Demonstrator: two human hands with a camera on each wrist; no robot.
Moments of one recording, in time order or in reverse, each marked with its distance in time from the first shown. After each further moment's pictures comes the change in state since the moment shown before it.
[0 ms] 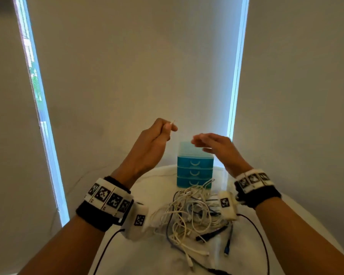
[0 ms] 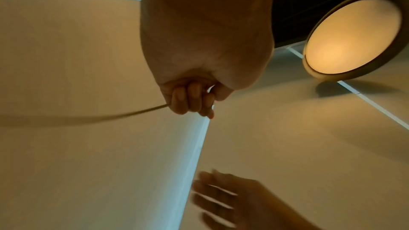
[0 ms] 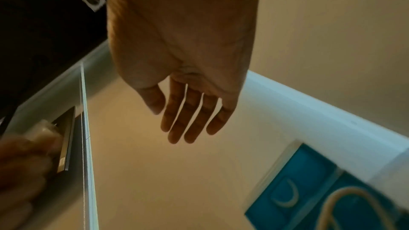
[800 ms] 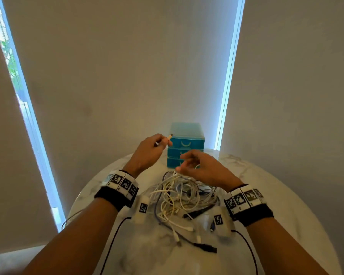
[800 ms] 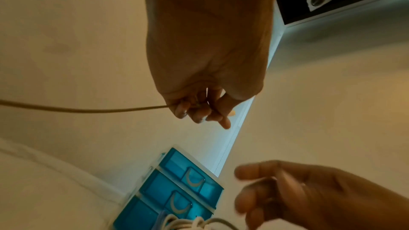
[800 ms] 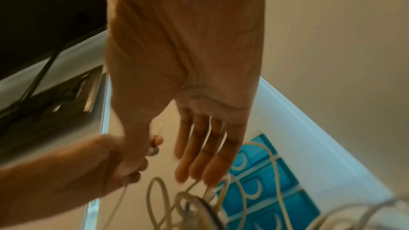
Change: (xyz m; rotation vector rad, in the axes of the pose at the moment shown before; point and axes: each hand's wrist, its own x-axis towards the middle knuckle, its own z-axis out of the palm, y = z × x) left_hand -0.004 -0.105 0.083 0.017 -0.131 -0.200; right_hand -0.060 0.066 0.019 -0.419 -0.264 0.113
